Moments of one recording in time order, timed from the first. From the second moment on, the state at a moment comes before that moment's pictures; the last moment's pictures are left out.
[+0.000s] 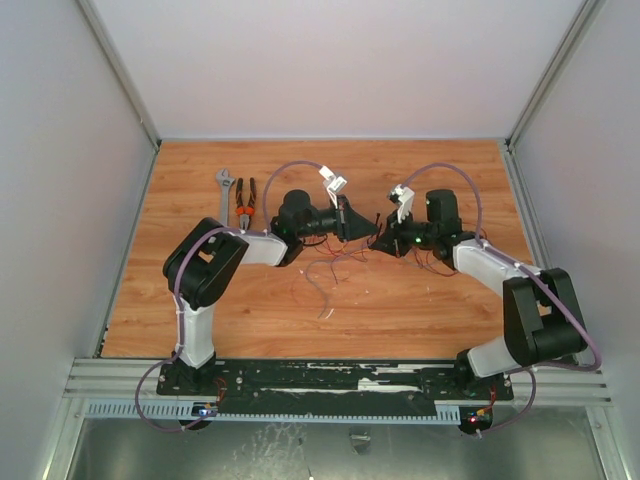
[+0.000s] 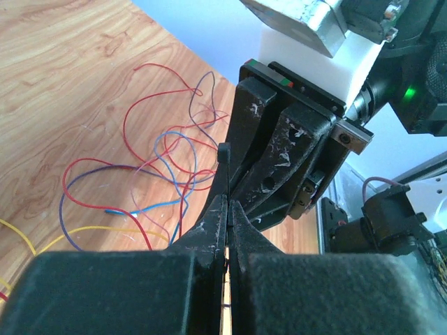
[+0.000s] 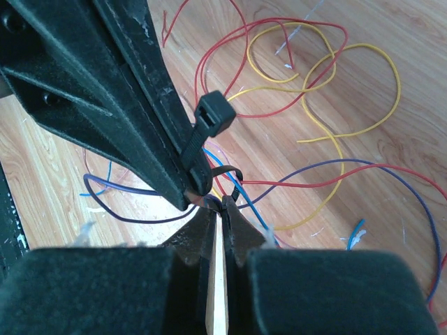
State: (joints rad) left arm -0.63 1.95 1.00 0.99 0.72 -0.62; right arm 0.26 1.46 0.76 0.05 -0.77 -0.08
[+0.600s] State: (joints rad) left arm -0.64 1.95 0.99 1.00 0.71 -0.61; right arm 0.25 1.47 0.78 0.01 -0.79 -0.09
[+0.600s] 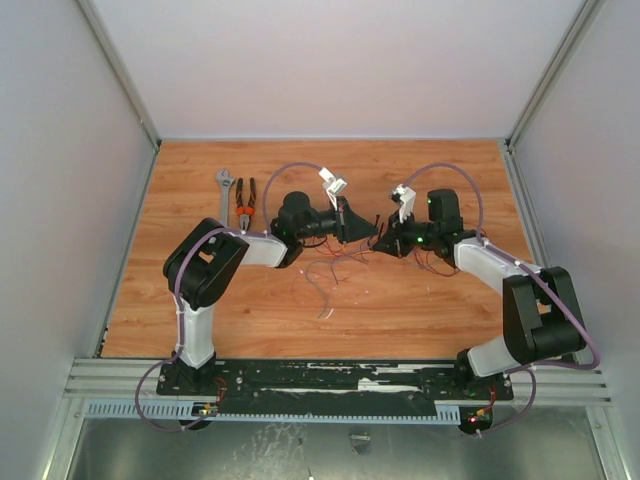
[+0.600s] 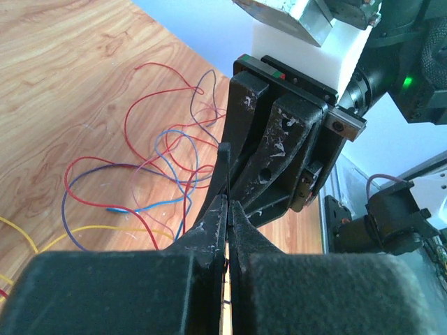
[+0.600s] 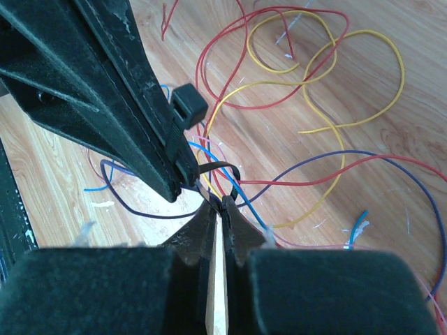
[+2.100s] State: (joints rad) left arm -0.64 1.95 0.97 1.03 0.69 -0.60; right arm 0.23 1.50 0.80 0.00 -0.86 -0.06
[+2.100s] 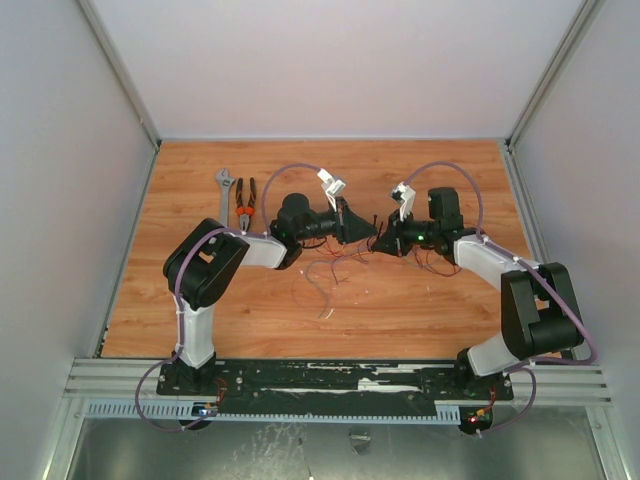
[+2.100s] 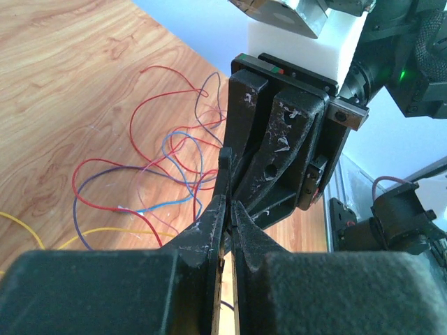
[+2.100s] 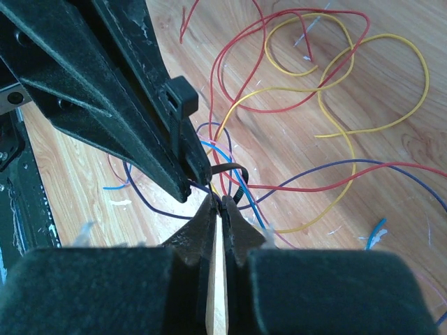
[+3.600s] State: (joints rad) left arm -0.64 1.95 0.97 1.03 0.69 -0.60; right arm 0.23 1.52 0.83 -0.04 -0.87 -0.06
